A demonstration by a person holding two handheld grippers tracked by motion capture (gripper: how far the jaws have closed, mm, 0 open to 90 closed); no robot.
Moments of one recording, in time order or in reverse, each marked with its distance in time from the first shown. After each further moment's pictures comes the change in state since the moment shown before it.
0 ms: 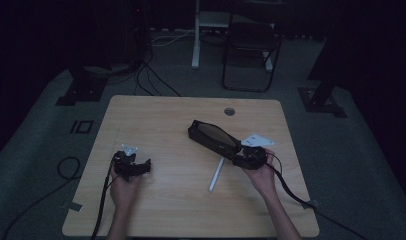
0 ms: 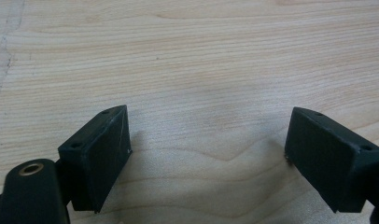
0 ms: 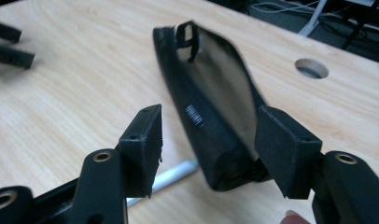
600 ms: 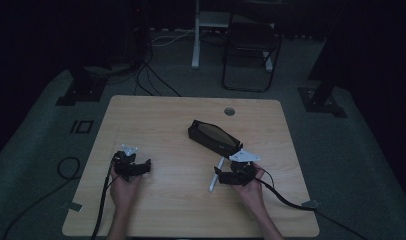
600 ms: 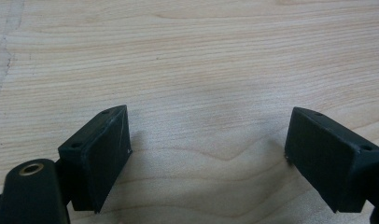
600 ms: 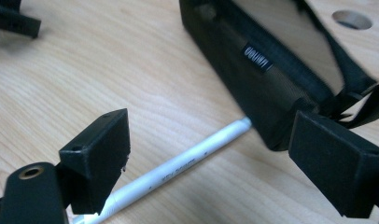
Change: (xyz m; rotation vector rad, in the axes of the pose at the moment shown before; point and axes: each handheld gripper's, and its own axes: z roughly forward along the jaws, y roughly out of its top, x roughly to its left) left arm 0.000 0.000 0.000 -0.001 -0.001 0.001; right arm 0.046 -0.032 0.016 0.070 -0.022 0.057
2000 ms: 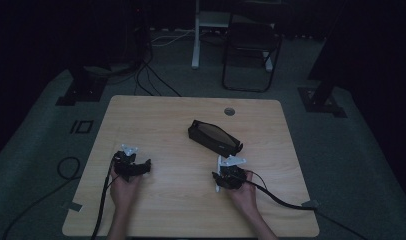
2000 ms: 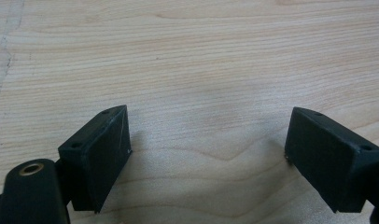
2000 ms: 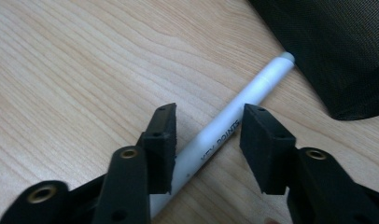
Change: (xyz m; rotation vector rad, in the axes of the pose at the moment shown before) left arm 0.000 0.000 0.000 0.000 0.000 0.000; right arm 0.010 -0.021 0.036 0.149 0.035 -0.045
